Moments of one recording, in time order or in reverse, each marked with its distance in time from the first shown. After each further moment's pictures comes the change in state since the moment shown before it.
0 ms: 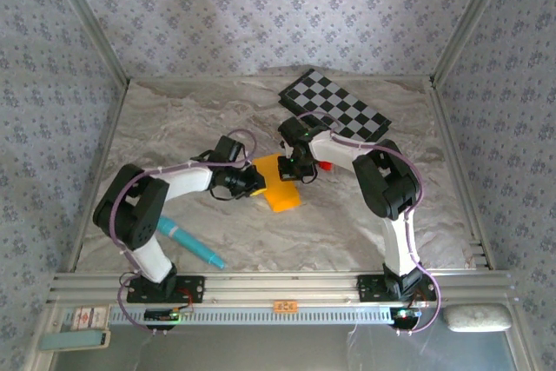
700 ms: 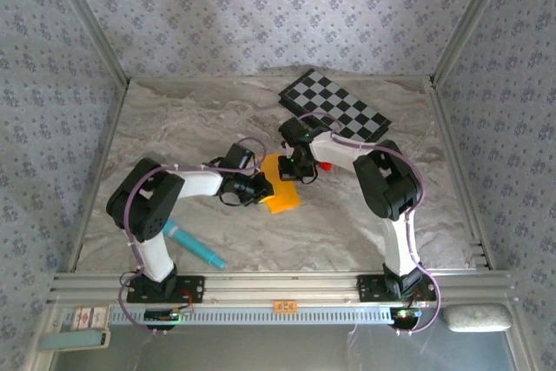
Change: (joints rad) left arm -0.064 0.106 -0.034 0.117 -0.004 -0.074; right arm 0.000 -0.005 -0.018 0.018 -0.002 0.032
